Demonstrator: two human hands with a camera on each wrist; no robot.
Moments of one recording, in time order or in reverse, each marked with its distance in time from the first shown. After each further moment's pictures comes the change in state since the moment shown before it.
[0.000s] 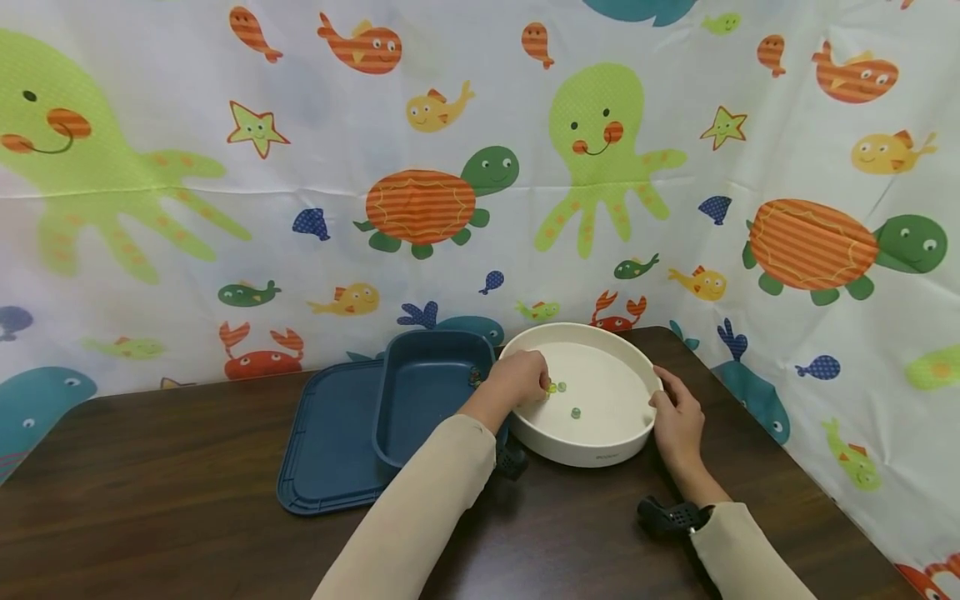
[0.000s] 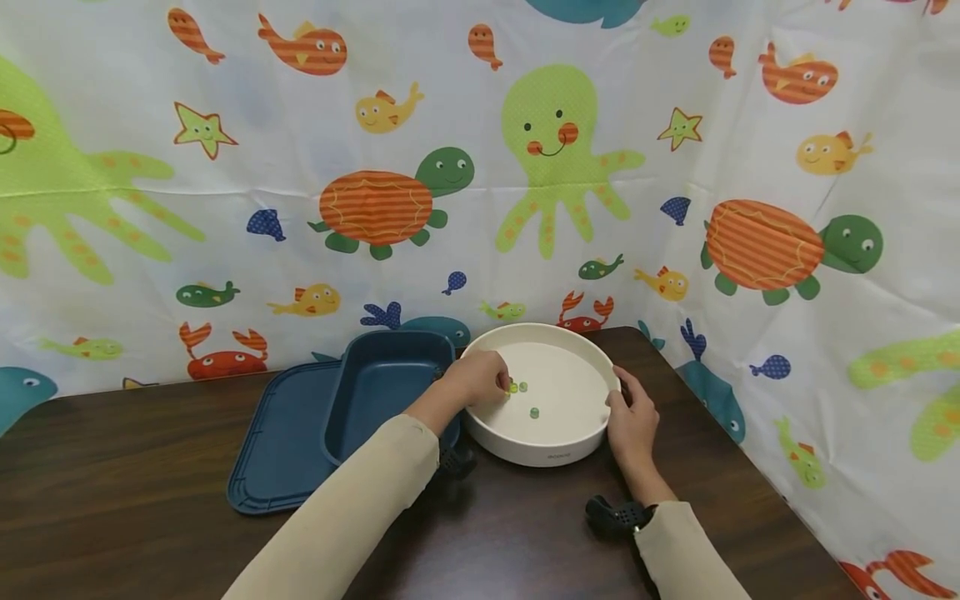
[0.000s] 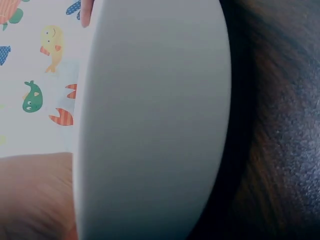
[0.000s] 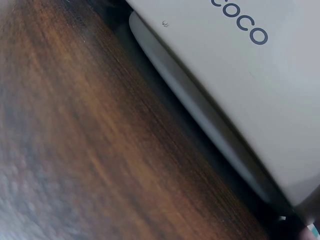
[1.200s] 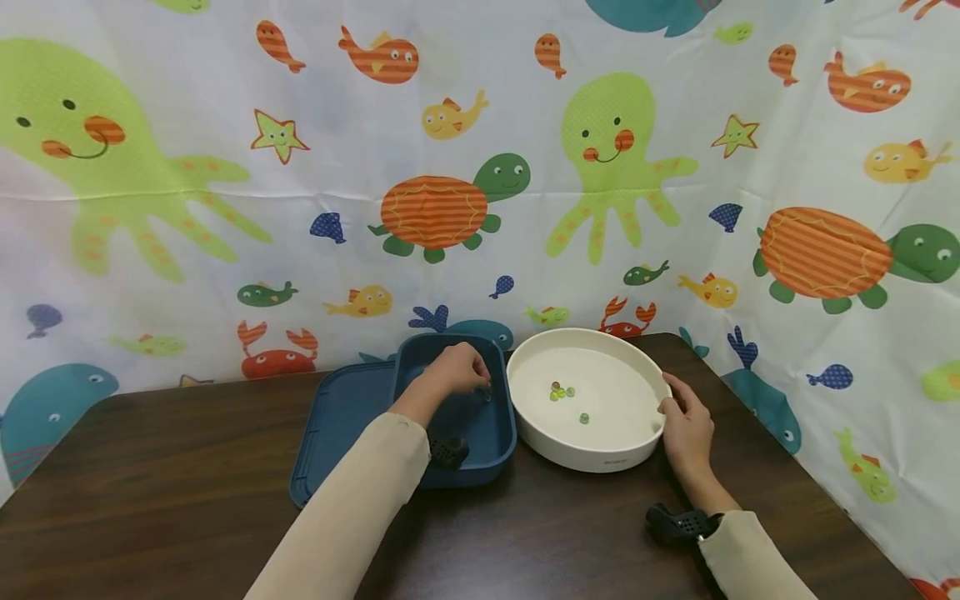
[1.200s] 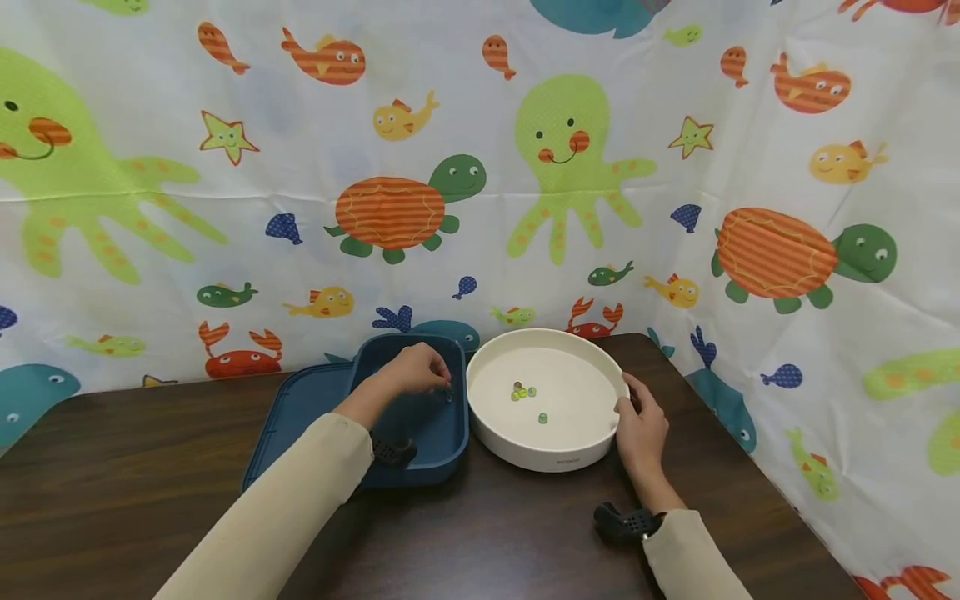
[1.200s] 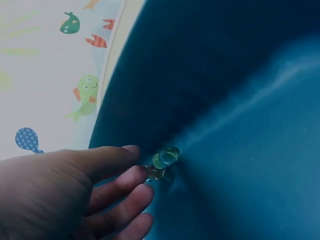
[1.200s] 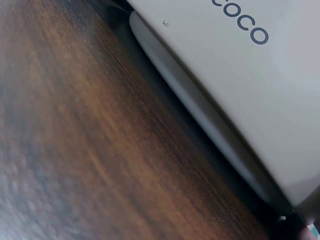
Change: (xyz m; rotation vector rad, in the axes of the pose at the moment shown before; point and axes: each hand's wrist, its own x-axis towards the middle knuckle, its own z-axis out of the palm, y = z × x) left_hand -0.039 -0.088 -0.034 -0.250 0.040 -0.127; right_hand -0.003 -0.003 -0.002 0.001 -0.010 0.027
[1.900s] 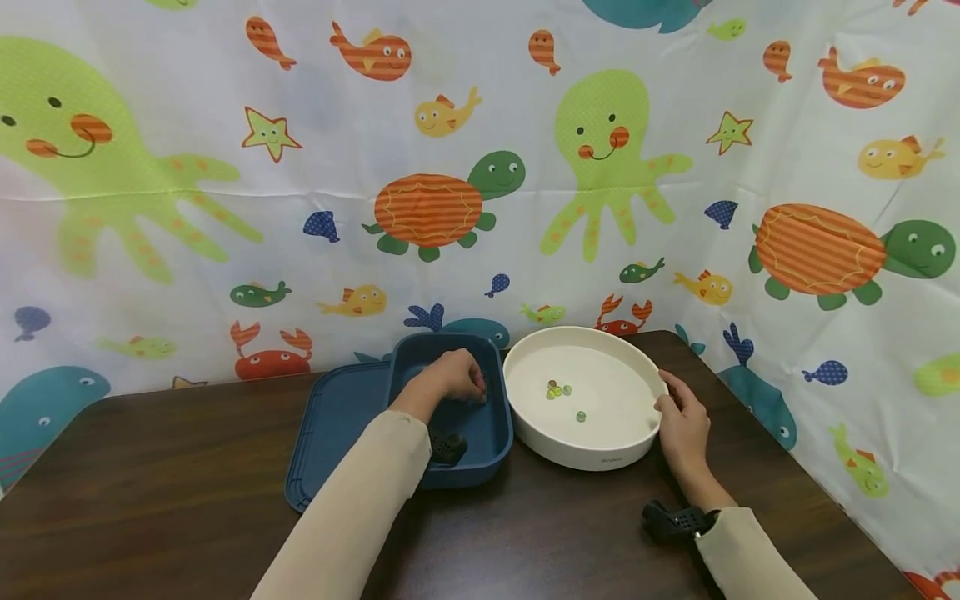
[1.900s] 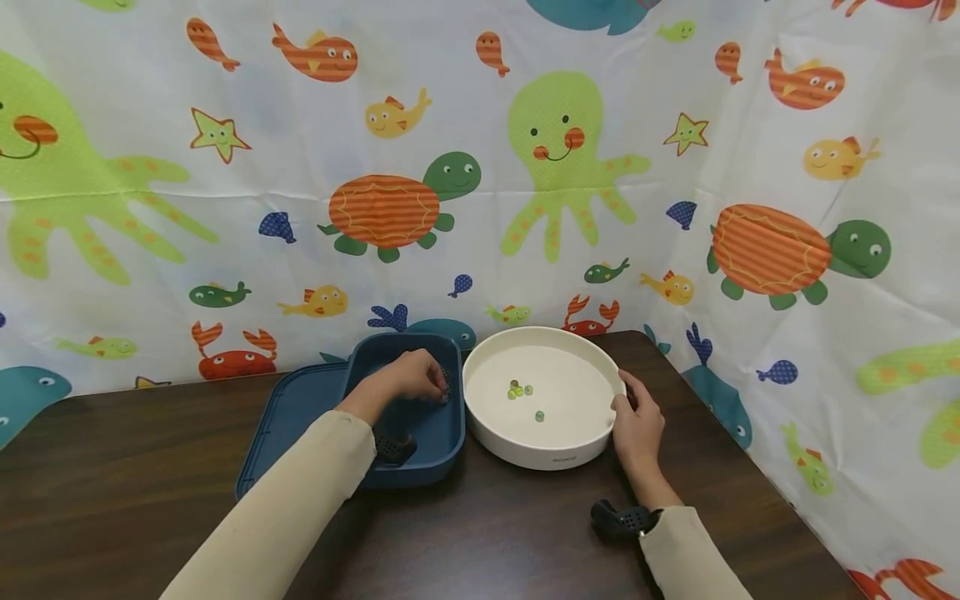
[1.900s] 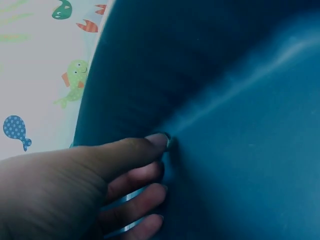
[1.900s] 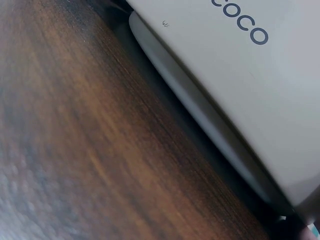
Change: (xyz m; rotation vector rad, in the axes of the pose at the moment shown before) left_hand 0.008 -0.007 0.005 0.096 -0.077 0.032; right_hand 0.002 0.004 0.002 0.005 0.020 -0.026
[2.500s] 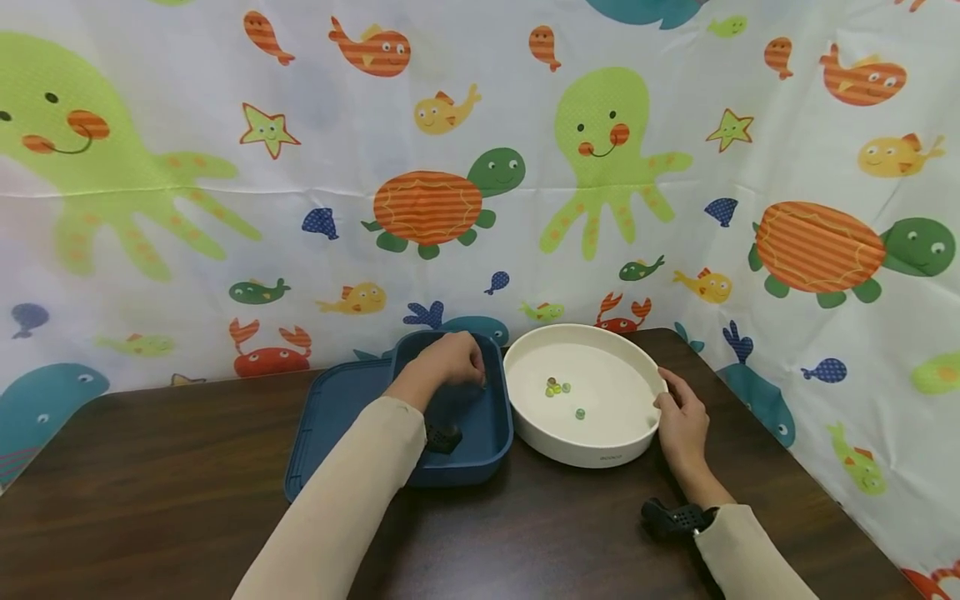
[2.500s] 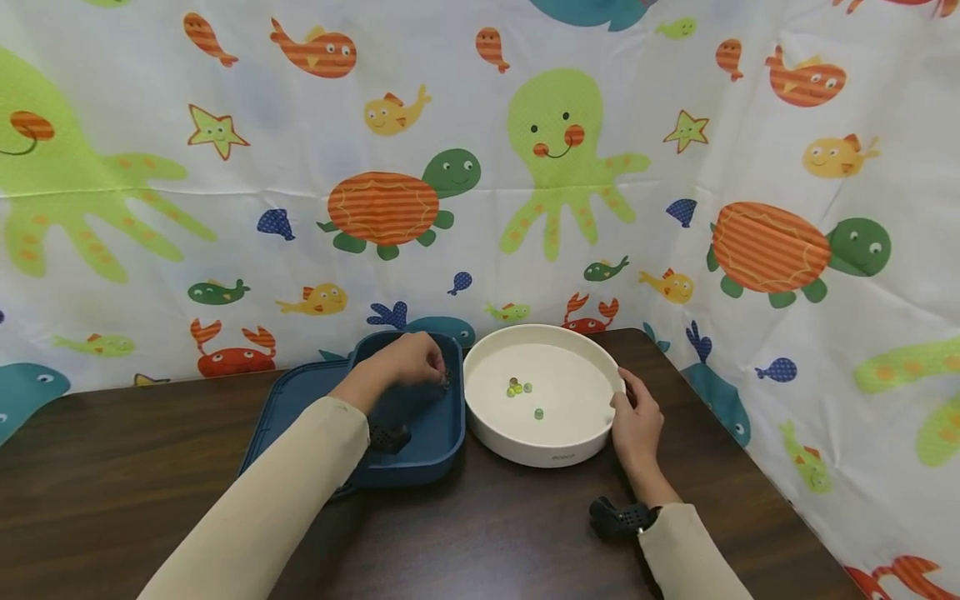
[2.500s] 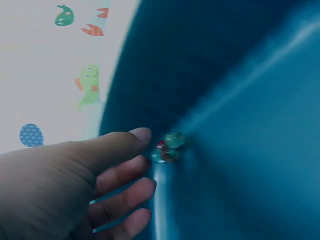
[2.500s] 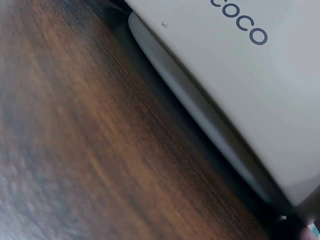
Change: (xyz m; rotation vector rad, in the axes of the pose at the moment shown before) left_hand 0.003 0.007 -0.017 0.071 0.026 0.027; right_hand -0.001 0.000 0.000 0.012 -0.004 -0.012
